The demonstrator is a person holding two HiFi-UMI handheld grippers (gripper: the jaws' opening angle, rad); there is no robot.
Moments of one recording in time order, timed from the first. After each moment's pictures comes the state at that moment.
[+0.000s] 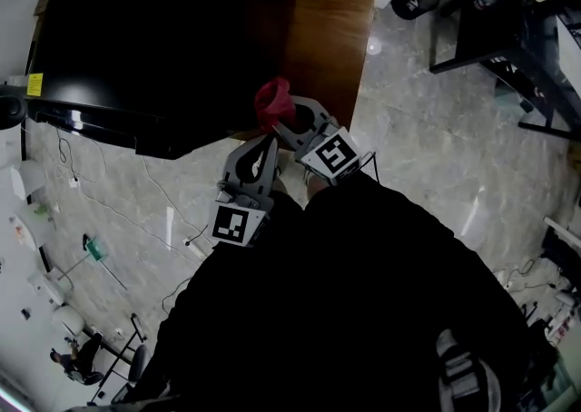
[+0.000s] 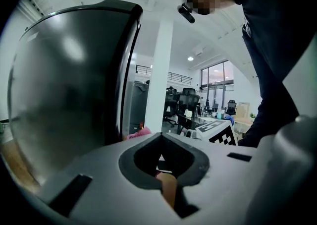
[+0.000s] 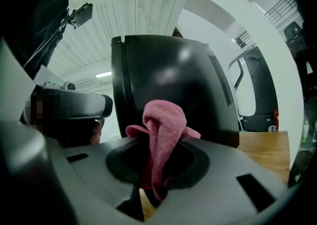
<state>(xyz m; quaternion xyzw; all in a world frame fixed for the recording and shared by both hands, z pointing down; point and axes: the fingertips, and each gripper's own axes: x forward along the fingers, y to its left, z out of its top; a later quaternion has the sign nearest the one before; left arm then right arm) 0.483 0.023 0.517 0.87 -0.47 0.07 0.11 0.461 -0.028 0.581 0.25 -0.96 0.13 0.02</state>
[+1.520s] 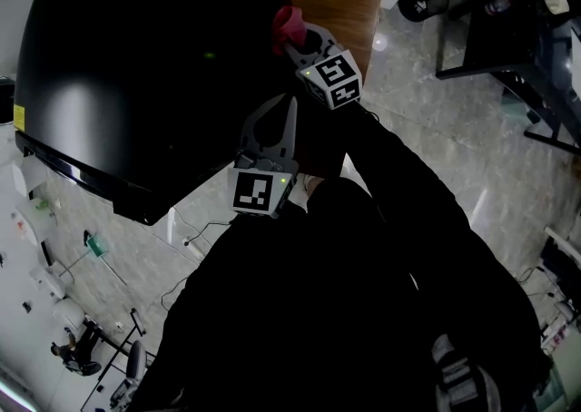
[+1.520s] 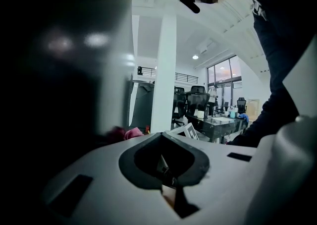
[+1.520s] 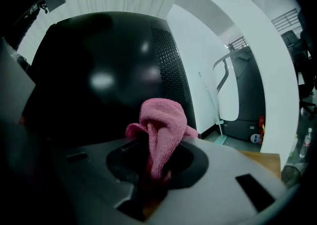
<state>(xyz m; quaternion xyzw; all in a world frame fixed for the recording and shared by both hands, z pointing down) 0.528 -0.101 0.551 0.85 -0.51 0.08 0.10 0.492 -0.242 0.644 0.32 -0.94 0.12 0.05</state>
